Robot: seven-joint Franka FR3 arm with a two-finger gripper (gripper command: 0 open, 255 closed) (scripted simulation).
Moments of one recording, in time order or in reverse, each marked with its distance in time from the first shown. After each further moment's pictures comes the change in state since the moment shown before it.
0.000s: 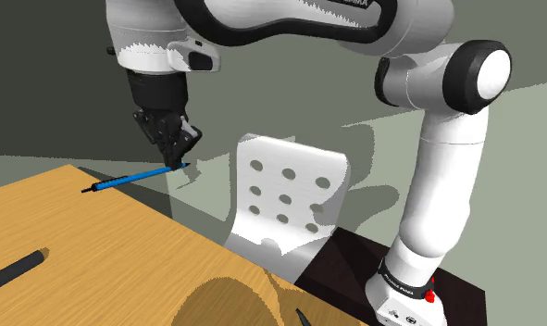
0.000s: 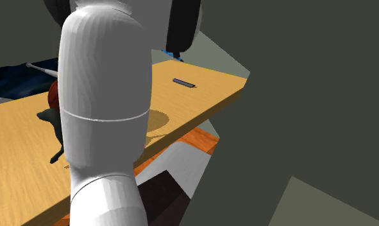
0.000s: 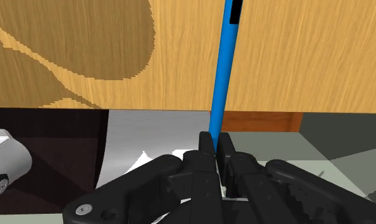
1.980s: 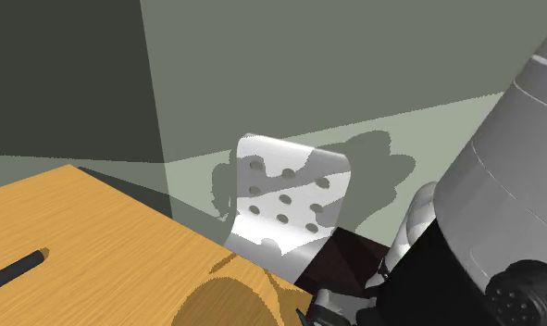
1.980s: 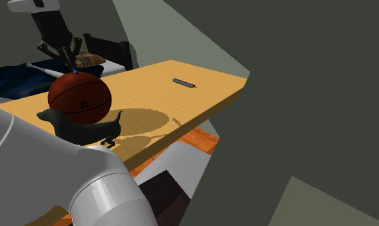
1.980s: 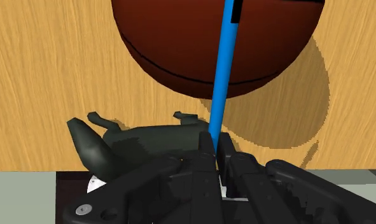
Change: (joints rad) arm 0.183 -0.772 0.019 -0.285 0.707 -0.074 0.195
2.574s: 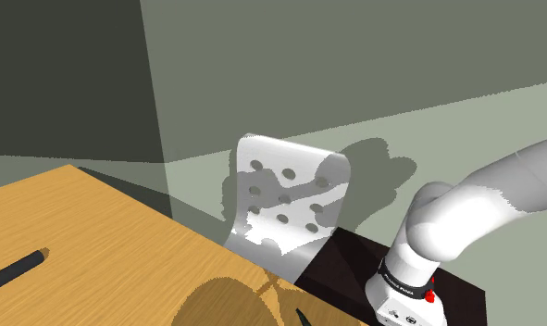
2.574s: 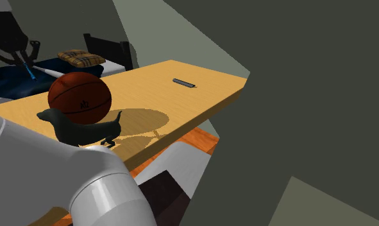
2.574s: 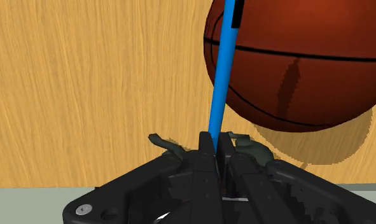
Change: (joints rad) arm -0.012 -0.042 0.163 0.127 0.085 -0.068 0.192
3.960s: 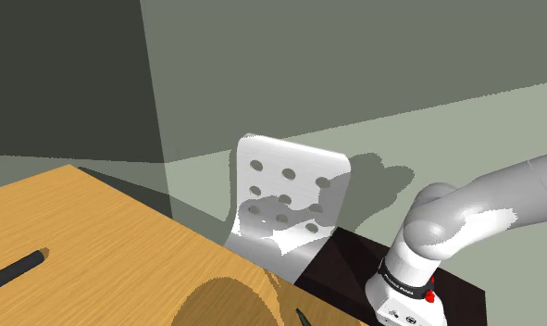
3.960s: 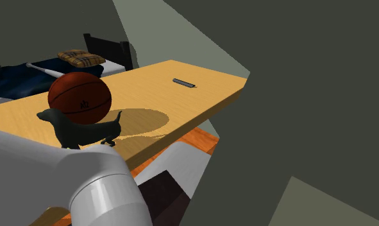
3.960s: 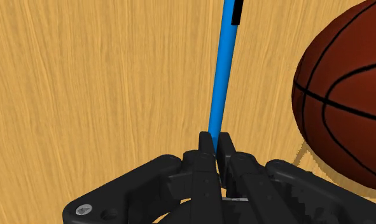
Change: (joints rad) arm -0.074 -0.104 0.231 0.068 0.136 0.046 0.173
